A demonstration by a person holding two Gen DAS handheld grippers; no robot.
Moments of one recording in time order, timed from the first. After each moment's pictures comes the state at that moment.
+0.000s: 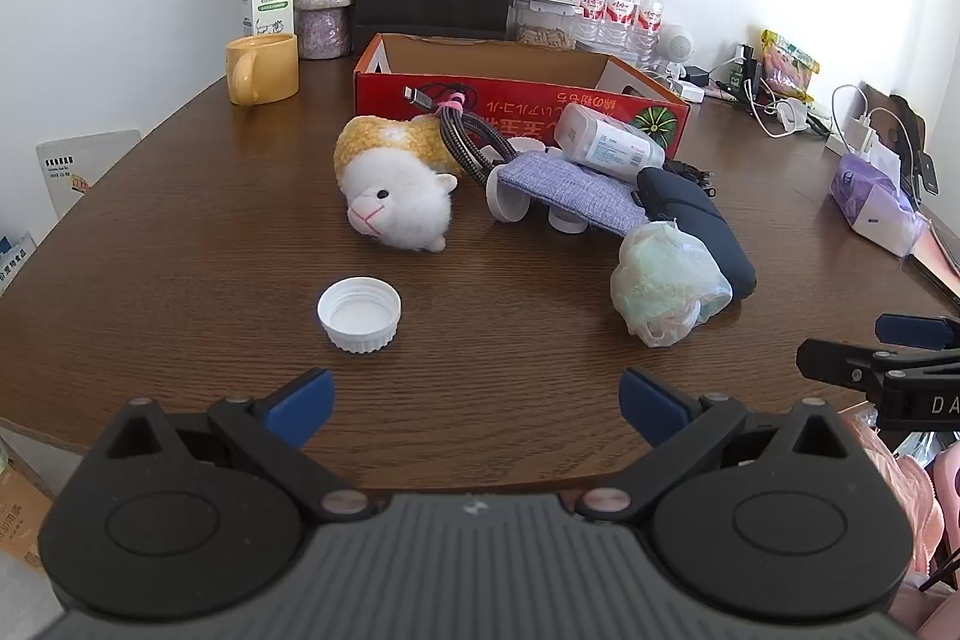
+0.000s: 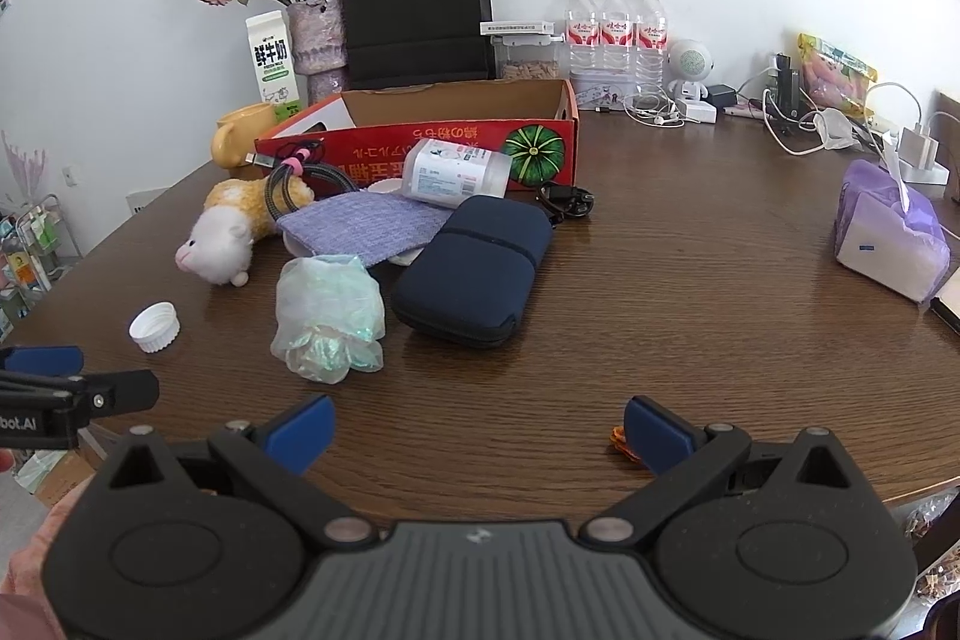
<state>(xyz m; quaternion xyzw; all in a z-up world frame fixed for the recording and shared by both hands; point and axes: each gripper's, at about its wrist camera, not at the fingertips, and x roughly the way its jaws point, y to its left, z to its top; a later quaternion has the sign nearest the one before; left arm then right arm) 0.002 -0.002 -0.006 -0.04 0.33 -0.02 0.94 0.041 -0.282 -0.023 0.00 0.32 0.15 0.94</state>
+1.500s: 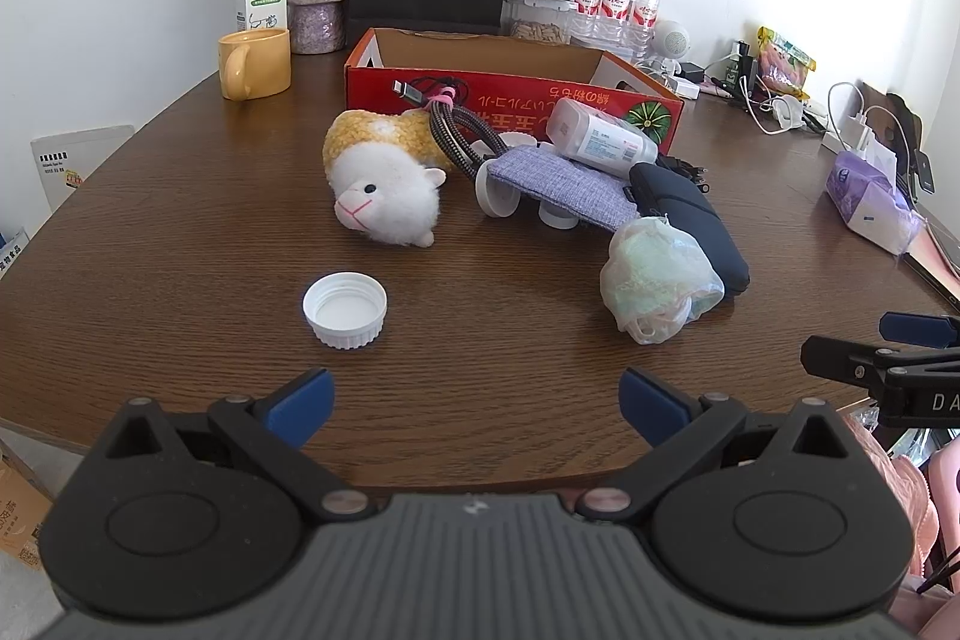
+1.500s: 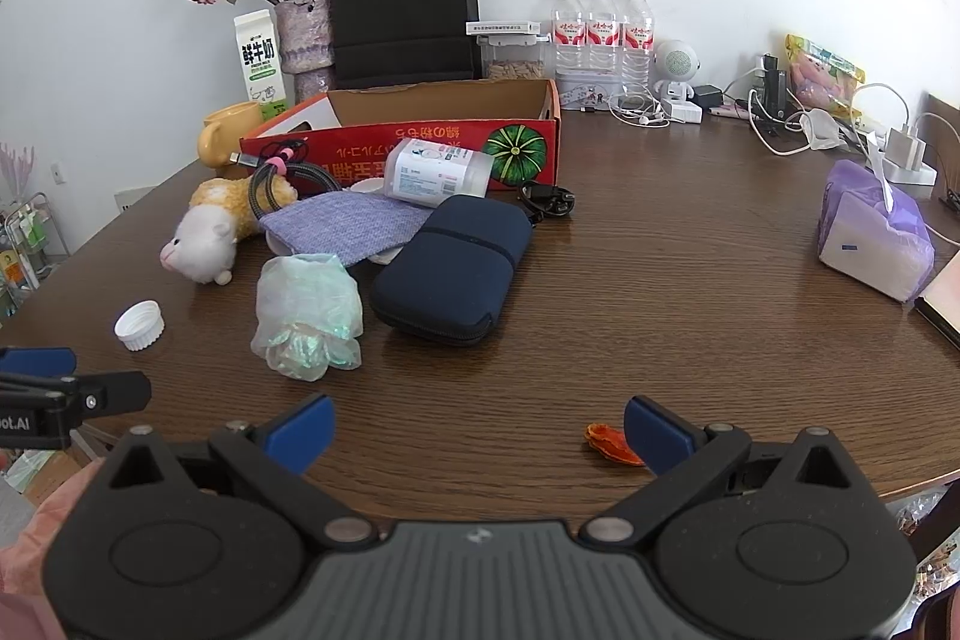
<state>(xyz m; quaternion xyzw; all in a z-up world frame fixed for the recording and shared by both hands) 0.004 -0.006 -0.008 -0.04 0.34 -0.02 0.94 0.042 -0.284 -0.024 -0.01 0.32 0.13 0.94</state>
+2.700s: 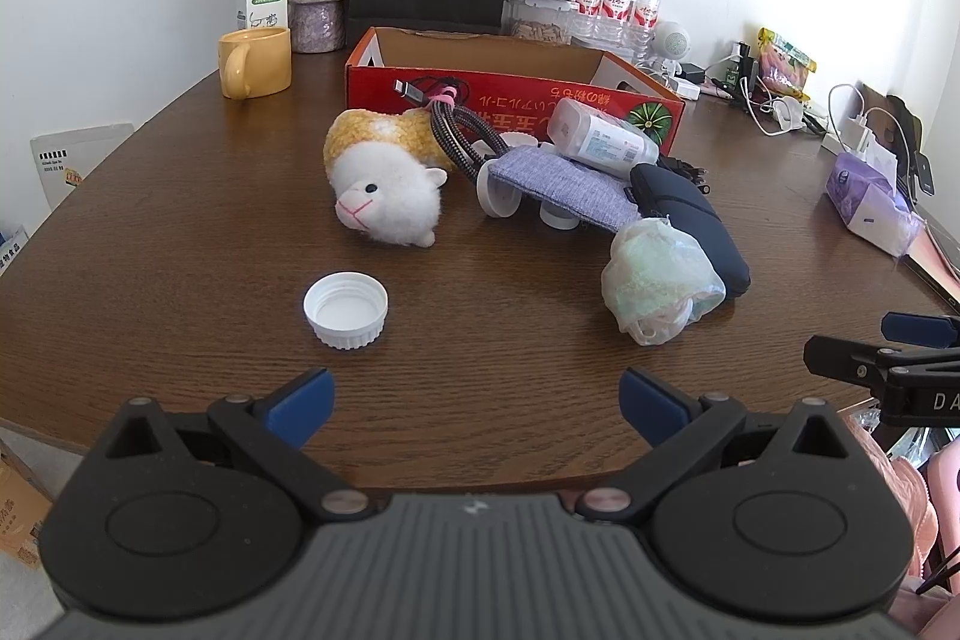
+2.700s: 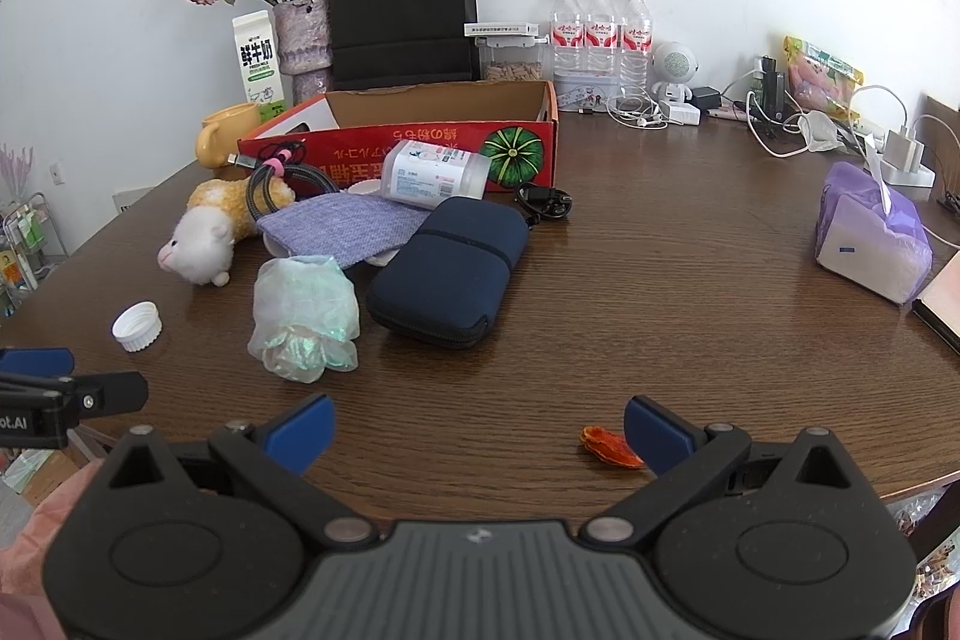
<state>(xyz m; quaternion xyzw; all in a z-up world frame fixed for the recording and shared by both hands) 0.006 -0.007 -0.009 -0.04 0.34 -0.02 0.94 0.044 -0.287 -0.024 -0.01 0.32 0.13 0.94</state>
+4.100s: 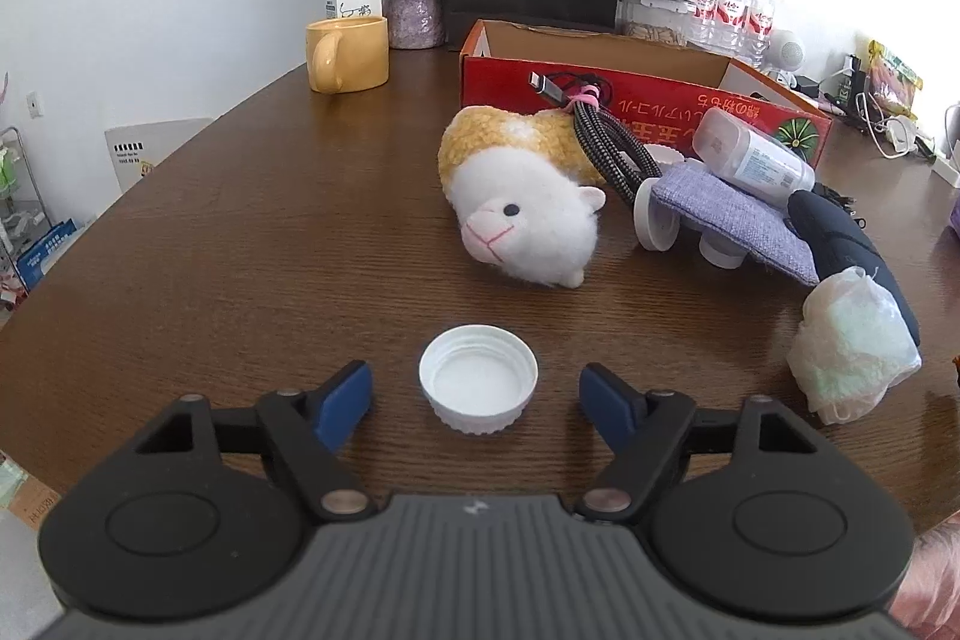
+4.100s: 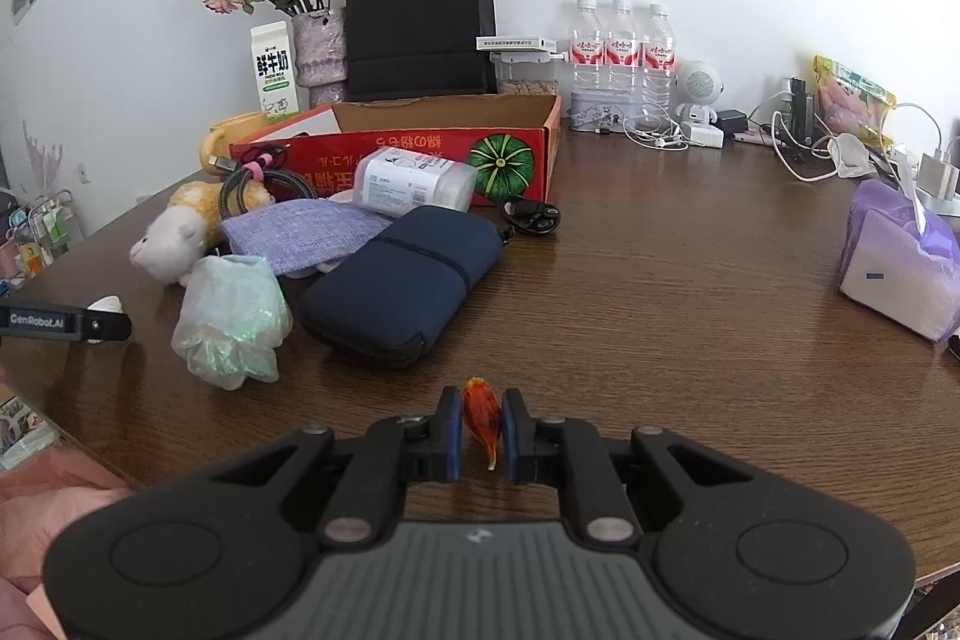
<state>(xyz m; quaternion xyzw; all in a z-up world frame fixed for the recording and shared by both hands) 0.062 0.027 -0.035 -0.03 0.33 0.08 0.94 0.082 -0.318 -0.053 -0.02 0.29 0.17 0.94</state>
